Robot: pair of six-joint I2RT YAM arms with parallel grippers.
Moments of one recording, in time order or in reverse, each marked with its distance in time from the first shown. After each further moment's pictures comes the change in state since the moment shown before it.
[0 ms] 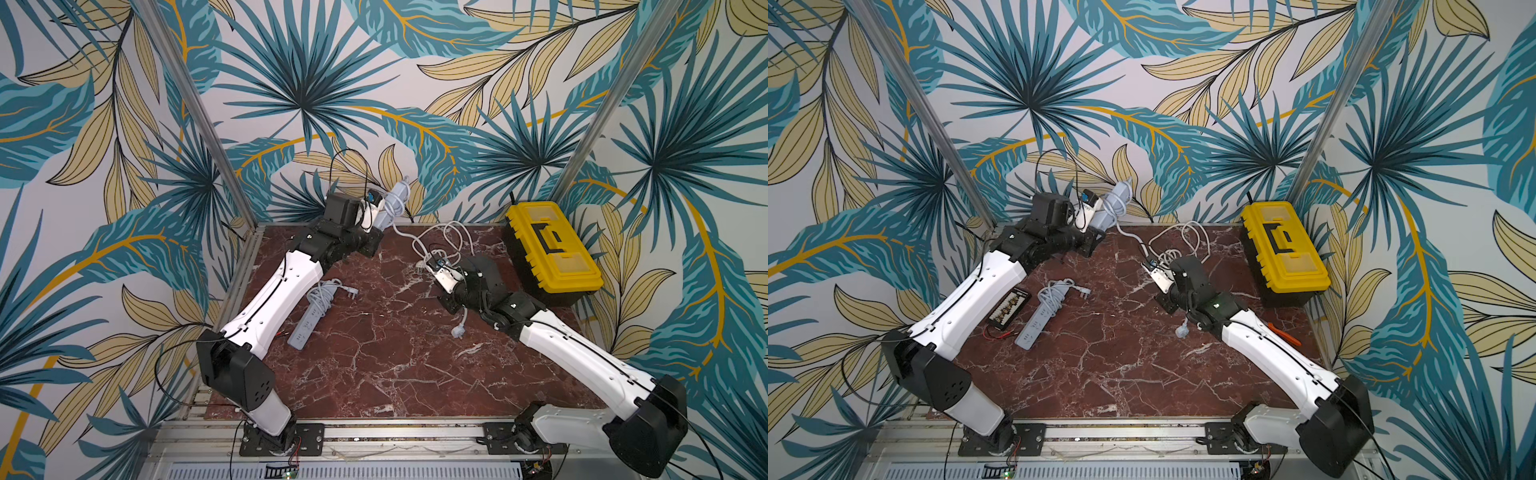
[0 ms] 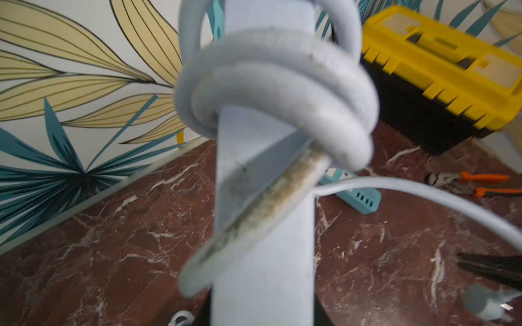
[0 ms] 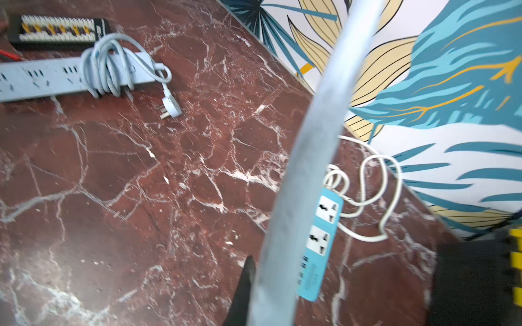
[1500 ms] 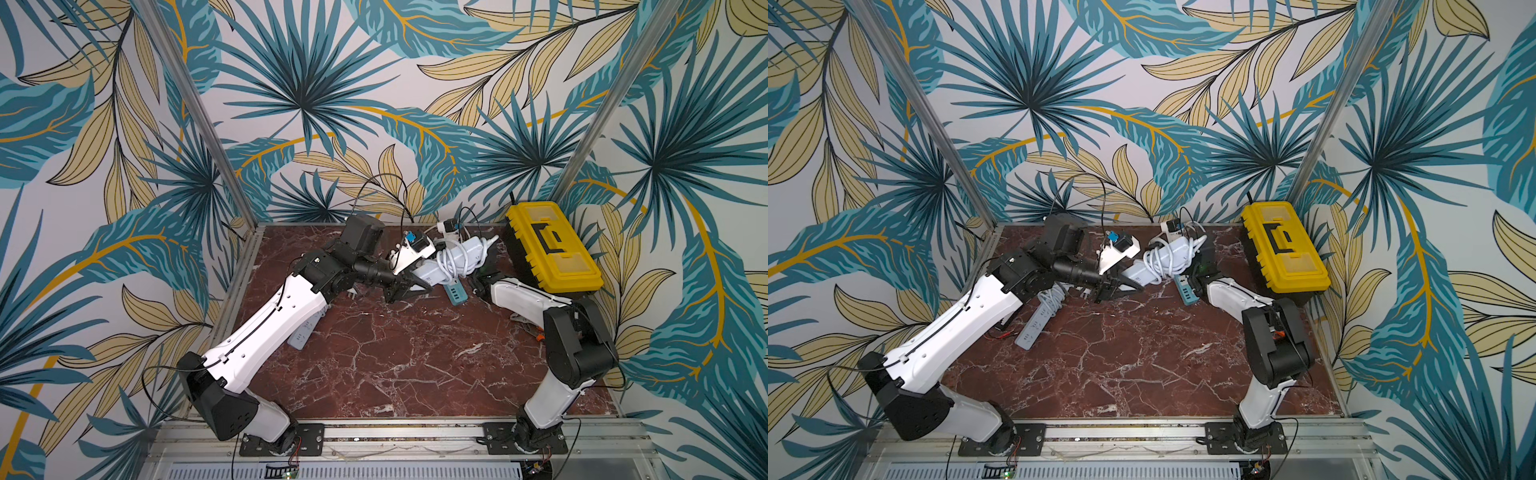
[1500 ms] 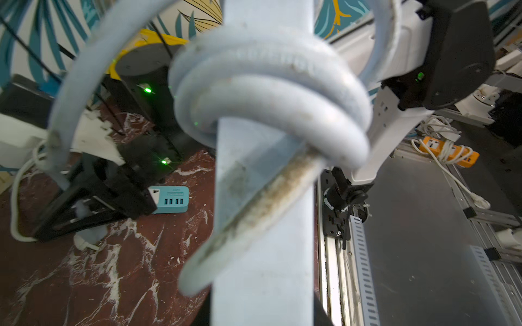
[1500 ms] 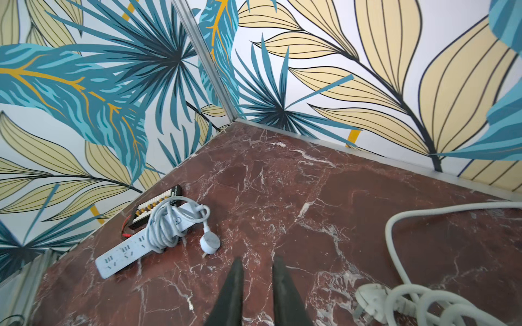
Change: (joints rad) left arm -0.224 -0.158 -0.048 -0.042 0.587 0.072; right arm -0.314 0.510 0.006 0.889 -0.696 0.606
